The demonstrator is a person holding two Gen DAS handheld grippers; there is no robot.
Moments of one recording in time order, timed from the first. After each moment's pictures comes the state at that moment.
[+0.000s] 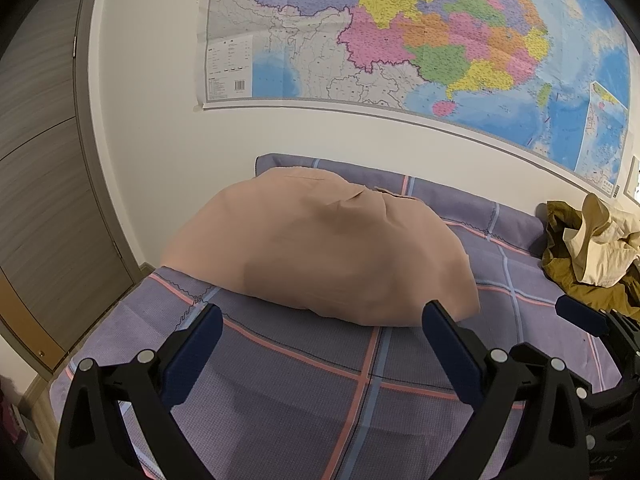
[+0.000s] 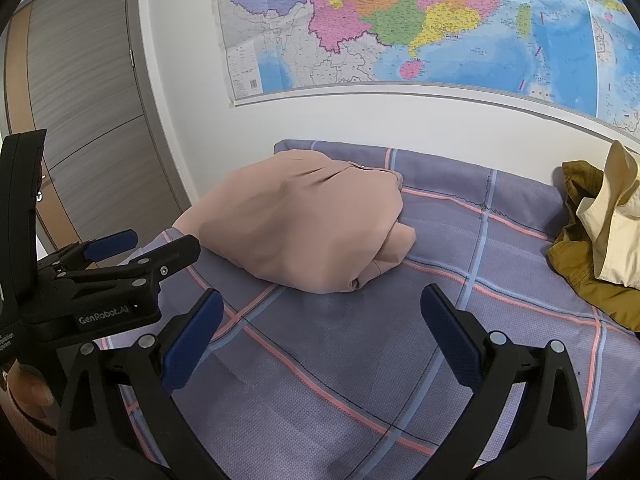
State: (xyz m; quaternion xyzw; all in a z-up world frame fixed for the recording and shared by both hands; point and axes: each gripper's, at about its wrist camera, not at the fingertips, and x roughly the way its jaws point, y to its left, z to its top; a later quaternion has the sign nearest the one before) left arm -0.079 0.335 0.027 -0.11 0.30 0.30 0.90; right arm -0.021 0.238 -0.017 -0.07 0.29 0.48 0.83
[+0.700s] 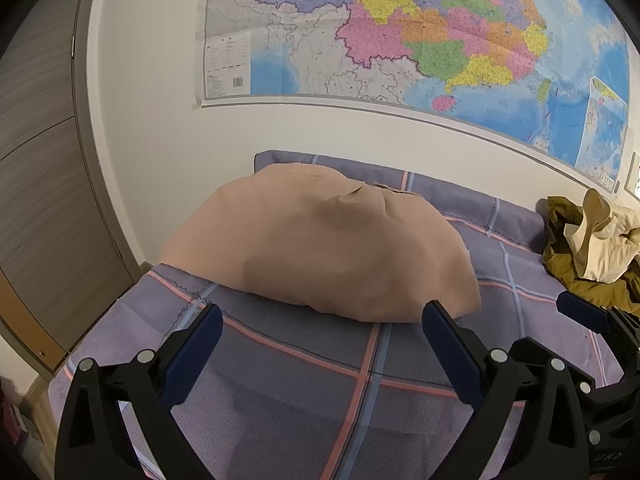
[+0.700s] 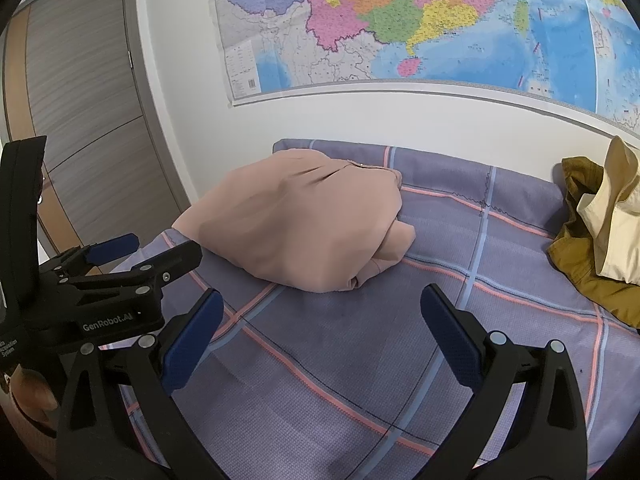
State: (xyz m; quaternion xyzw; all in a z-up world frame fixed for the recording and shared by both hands) left arm -0.079 0.334 0.024 -0.11 0.30 0.31 0.90; right arm -0.019 0.238 -0.019 -0.07 0.29 0.48 0.82
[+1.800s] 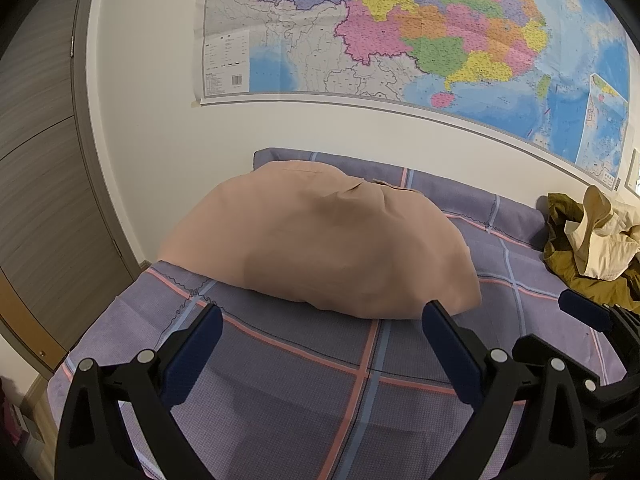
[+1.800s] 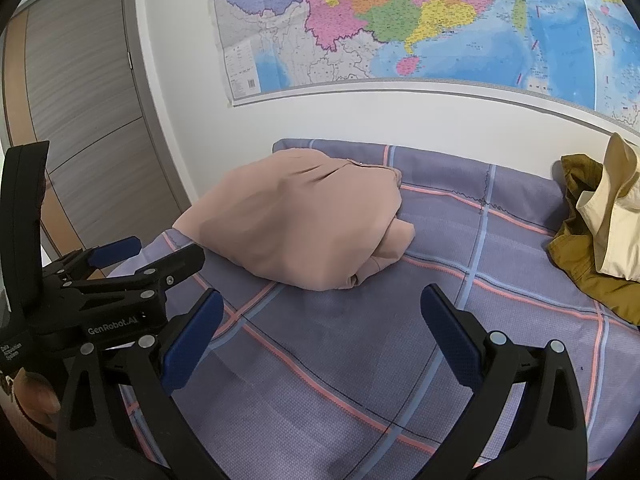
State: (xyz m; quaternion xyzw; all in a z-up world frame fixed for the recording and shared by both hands) left arm -0.077 0.333 0.020 -0.11 0.30 0.31 0.90; right arm -0.020 0.236 -0.019 -0.06 0.29 0.48 0.82
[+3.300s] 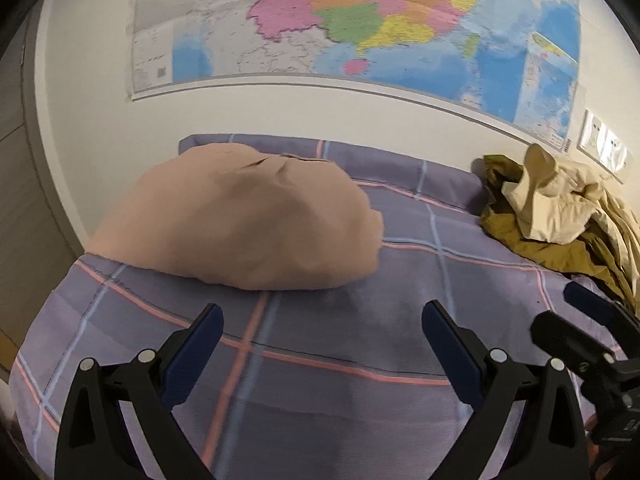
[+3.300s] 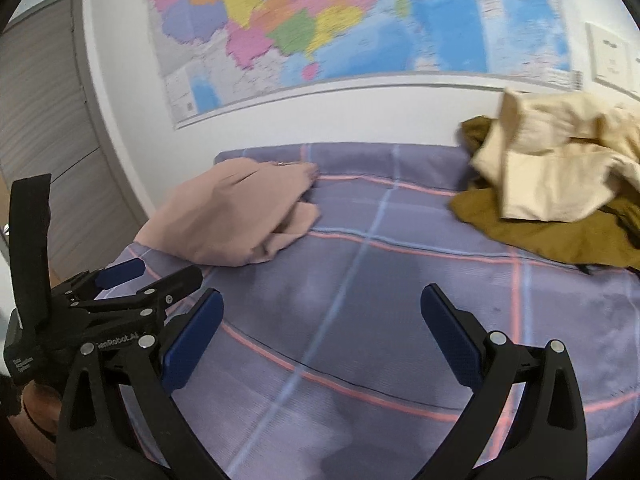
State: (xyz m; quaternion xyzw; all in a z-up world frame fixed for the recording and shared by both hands) left arm -0.039 0.265 0.010 -0.10 0.34 0.21 0.91; right arm -0.008 0.140 -0.019 -0.02 0.31 0.38 0.87
